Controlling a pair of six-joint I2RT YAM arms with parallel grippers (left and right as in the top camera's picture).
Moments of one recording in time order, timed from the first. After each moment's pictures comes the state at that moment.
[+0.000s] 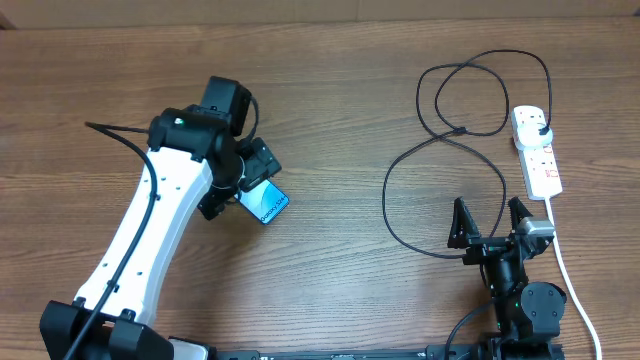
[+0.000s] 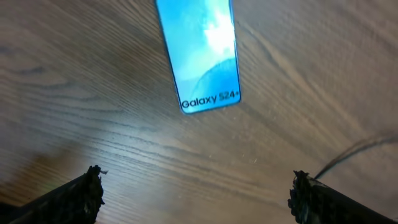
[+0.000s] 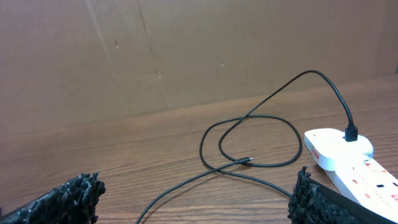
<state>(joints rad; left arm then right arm) -0.26 1.57 1.43 -1.27 0.03 -0.92 -0.01 0.01 0.02 -0.03 -0.08 0.20</state>
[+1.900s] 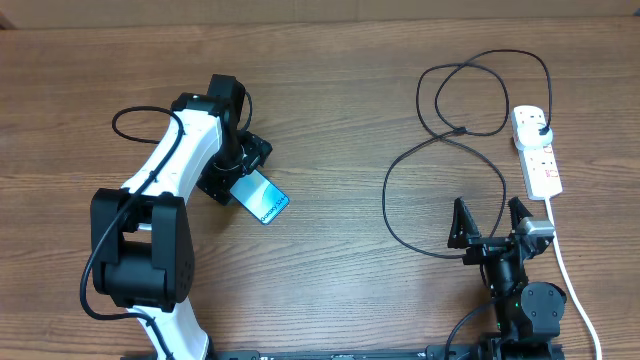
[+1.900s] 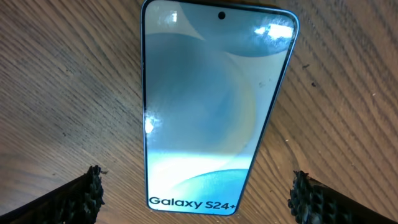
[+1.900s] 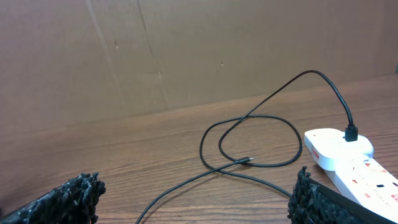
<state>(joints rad) -0.15 1.95 1.43 -1.05 0.08 -1.09 -0.01 0.01 0.02 -0.03 -0.08 0.20</state>
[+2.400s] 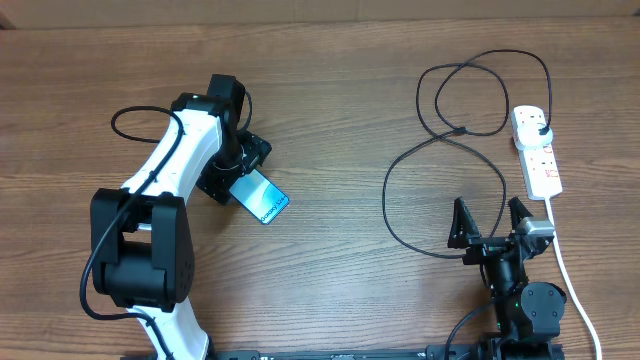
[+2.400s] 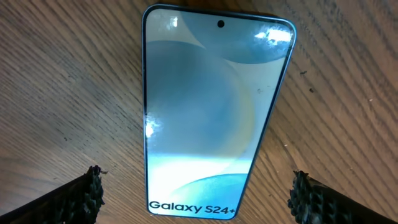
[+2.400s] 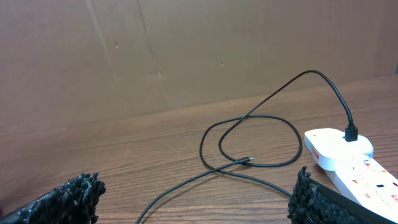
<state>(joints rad) -0.15 1.95 1.43 -1.04 0.07 -1.09 -0.01 0.01 0.02 -0.03 -0.08 0.20</state>
